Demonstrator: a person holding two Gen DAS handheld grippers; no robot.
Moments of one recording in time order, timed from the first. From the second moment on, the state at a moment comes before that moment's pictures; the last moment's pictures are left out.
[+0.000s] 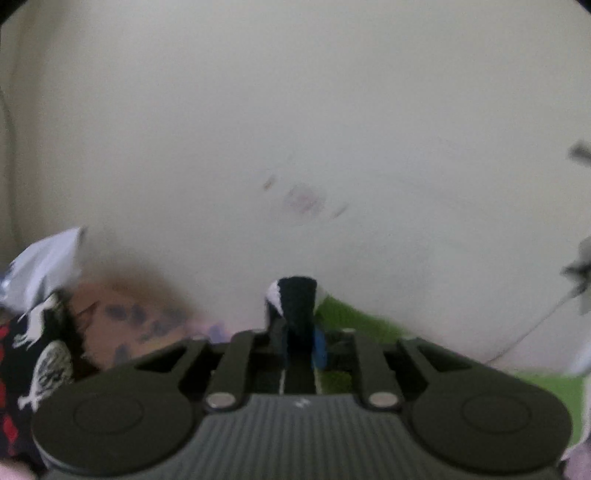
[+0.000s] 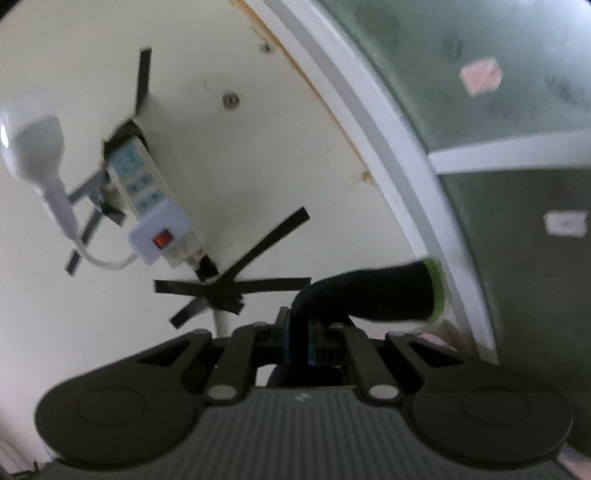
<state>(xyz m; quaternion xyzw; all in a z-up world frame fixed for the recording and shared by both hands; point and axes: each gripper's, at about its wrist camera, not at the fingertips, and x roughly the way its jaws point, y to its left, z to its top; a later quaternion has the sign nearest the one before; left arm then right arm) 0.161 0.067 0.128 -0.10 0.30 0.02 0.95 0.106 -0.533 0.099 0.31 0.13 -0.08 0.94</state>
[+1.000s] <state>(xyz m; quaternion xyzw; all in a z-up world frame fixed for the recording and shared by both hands) -0.078 0.060 0.048 0.01 0.41 -0.21 0.89 -0.129 -0.352 0.002 0.13 0.29 0.23 0.92</state>
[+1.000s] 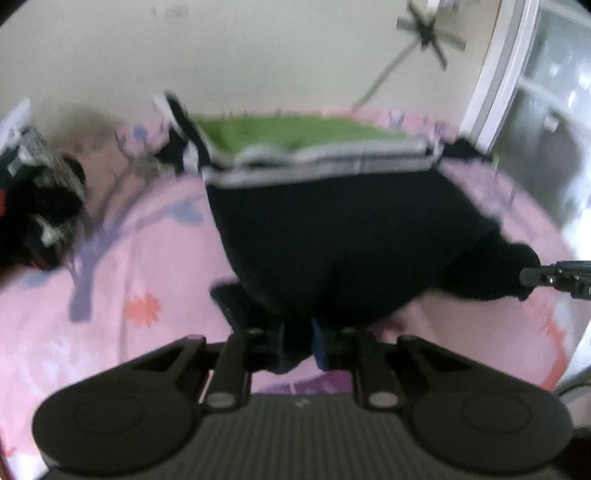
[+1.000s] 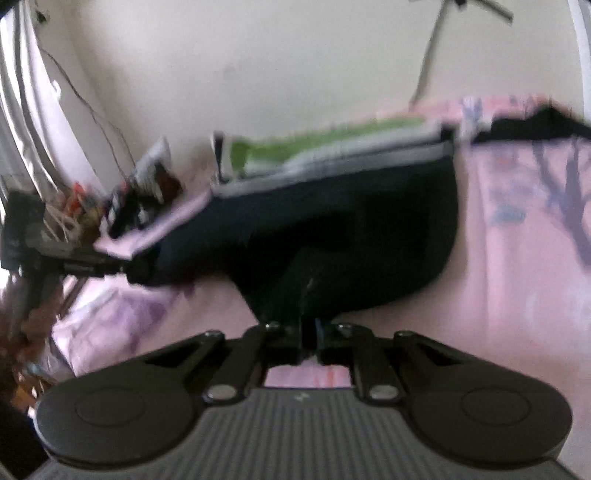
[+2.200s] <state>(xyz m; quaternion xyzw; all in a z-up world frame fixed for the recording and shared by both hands) -0.159 0.089 0.071 -0.02 0.40 -0.22 0.89 -0.179 -0.402 0.028 0.17 0.32 0.27 0.89</state>
